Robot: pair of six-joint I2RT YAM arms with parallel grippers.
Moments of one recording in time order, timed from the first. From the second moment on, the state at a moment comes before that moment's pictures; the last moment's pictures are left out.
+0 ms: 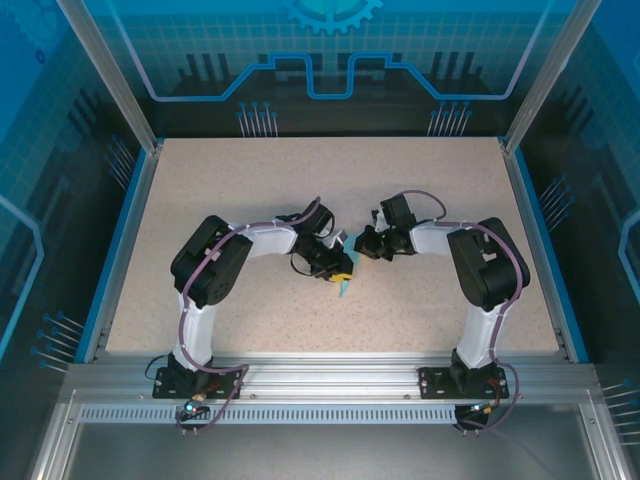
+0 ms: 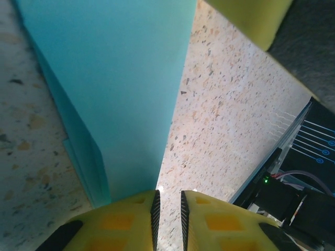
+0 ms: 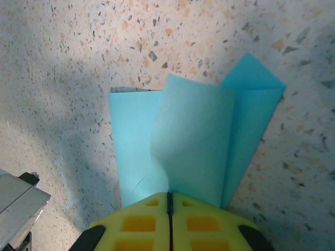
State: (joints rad) left arm -0.59 2.05 1.24 -0.37 0.76 -0.71; right arm 0.36 1.89 0.97 -0.11 -0.47 0.69
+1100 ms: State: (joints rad) left arm -0.60 2.05 1.21 -0.36 0.71 -0.69; right arm 0.42 1.68 0.84 -0.10 -0.51 0.68
